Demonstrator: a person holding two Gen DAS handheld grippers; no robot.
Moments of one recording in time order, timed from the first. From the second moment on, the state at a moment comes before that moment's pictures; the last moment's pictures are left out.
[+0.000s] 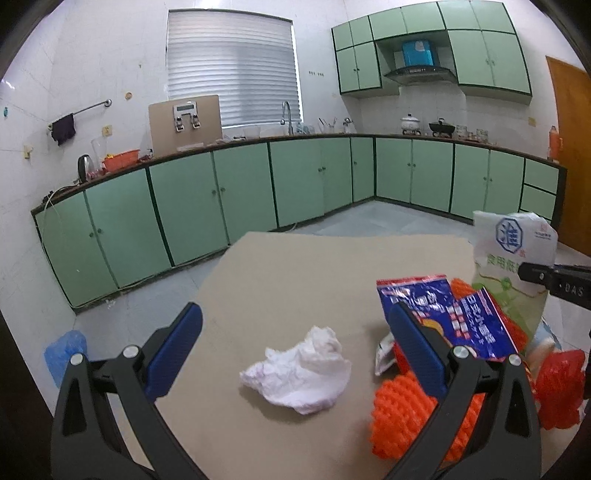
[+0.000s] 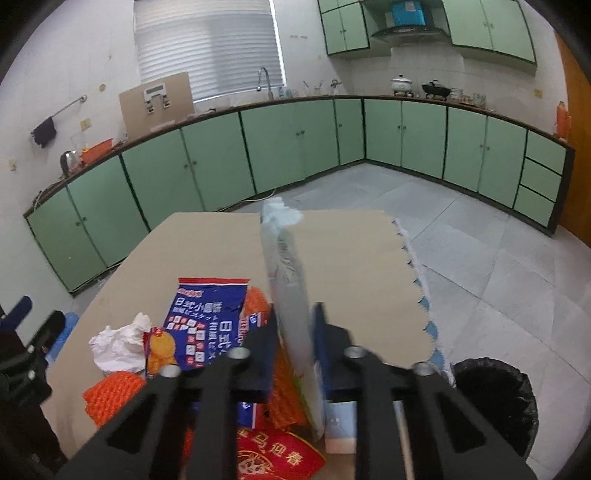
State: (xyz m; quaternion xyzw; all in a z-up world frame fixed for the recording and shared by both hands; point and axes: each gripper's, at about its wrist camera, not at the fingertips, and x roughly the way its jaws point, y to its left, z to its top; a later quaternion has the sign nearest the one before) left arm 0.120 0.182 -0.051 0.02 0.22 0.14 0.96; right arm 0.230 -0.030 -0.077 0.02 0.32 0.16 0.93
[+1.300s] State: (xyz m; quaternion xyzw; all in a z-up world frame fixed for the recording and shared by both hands) left arm 0.104 0.114 -0.101 0.00 0.30 -0.01 0.95; right arm 0.128 -0.090 -0.030 0.04 0.20 0.10 0.97
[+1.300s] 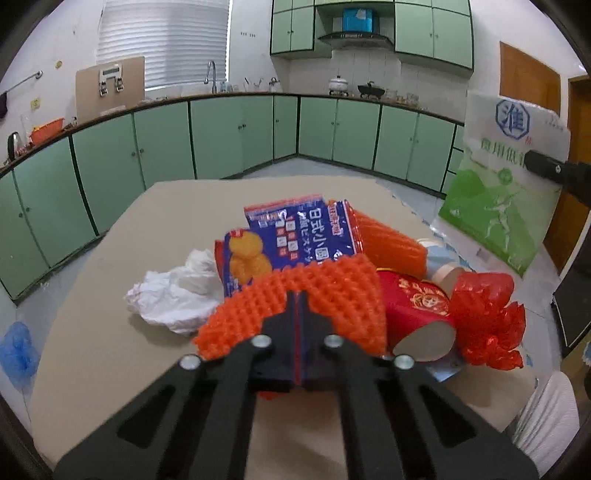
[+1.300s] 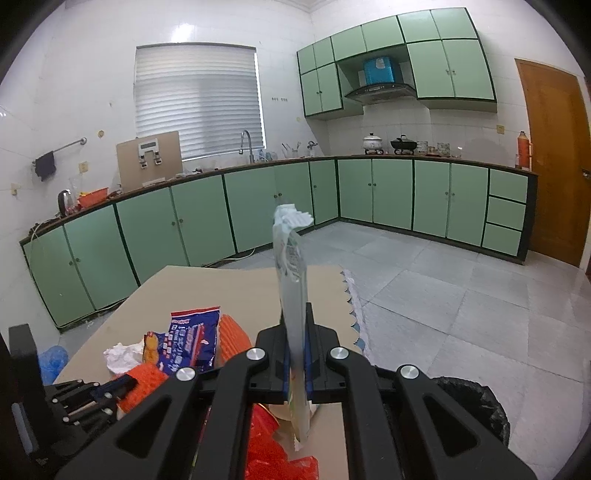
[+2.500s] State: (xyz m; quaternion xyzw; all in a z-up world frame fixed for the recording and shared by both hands) left arm 0.101 0.078 -0.108 0.07 0.29 0.01 0.95; right arm 0.117 -0.128 -0.033 0.05 0.21 0.06 0.98
